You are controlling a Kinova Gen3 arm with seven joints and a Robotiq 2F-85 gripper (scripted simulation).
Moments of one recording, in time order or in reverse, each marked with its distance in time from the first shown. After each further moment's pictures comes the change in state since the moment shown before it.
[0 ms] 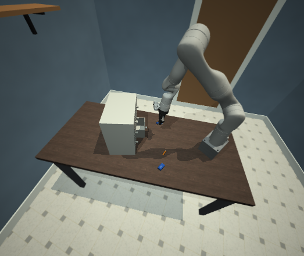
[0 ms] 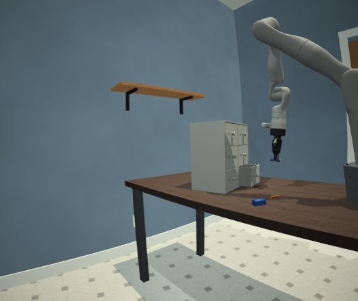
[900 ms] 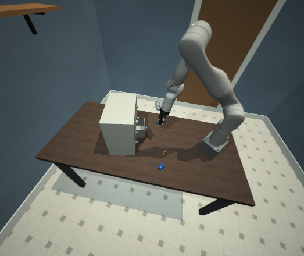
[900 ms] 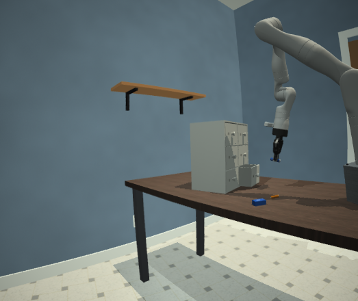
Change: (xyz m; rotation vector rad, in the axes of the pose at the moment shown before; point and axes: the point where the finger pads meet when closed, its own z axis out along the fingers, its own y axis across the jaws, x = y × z) arm 0.000 0.000 0.000 0.000 0.085 0.000
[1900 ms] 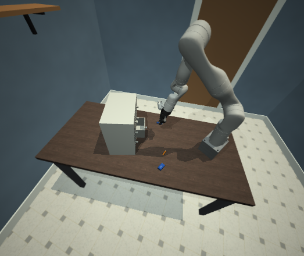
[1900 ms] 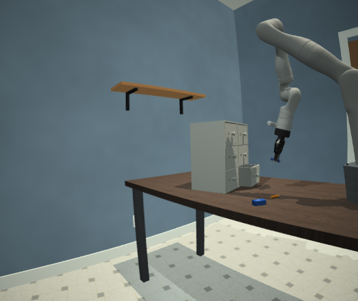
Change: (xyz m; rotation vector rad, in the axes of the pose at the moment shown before) arm -0.002 0.000 0.000 0.001 0.078 0.004
